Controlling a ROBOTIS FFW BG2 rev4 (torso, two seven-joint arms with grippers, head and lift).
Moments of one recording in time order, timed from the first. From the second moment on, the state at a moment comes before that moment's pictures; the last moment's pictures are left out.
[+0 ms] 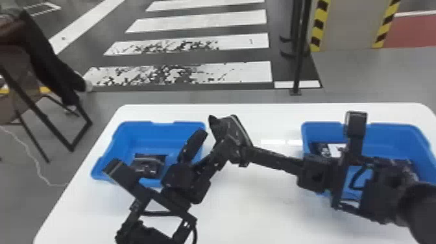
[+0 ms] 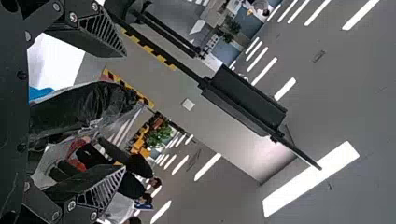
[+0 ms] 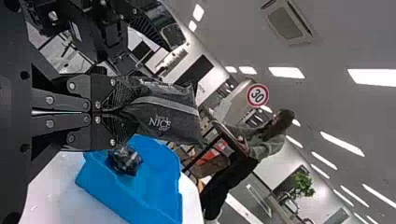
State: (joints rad) left arm 0.46 0.10 -0.09 -2.12 0.68 0.05 -0.28; right arm -0.09 -0.32 0.31 -1.75 -0.93 0.70 0.69
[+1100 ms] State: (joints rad) left arm 0.51 0.09 -0.02 -2.22 0.52 0.16 -0.22; right arm -0.13 -0.32 0.37 -1.72 -0.96 0.68 0.67
